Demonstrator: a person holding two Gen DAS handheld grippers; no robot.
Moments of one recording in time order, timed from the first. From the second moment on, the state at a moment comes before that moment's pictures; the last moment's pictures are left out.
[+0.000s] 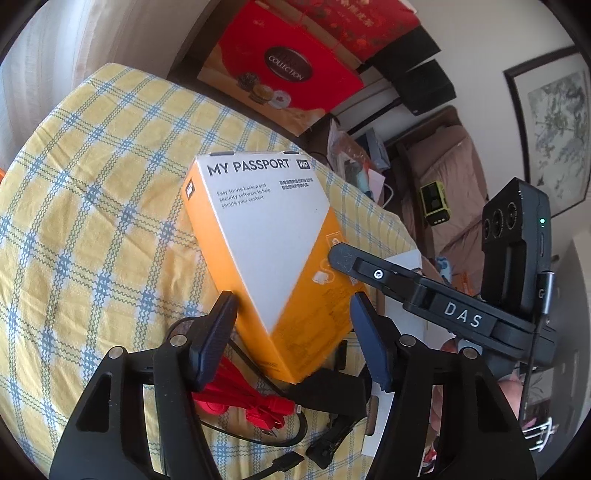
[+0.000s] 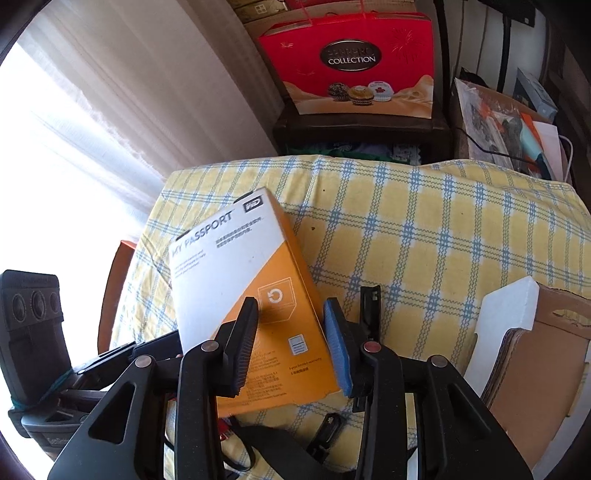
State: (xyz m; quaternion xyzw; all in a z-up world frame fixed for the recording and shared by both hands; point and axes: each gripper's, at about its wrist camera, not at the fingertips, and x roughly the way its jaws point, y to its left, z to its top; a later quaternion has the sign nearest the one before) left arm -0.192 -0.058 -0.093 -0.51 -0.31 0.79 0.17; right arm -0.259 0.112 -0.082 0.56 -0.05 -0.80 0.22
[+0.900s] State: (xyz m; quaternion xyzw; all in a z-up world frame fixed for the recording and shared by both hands) left arm -0.127 0.053 0.017 -0.44 -0.24 0.81 0.30; right arm -0.135 0.228 0.038 0.46 -0.07 -0.87 0.15
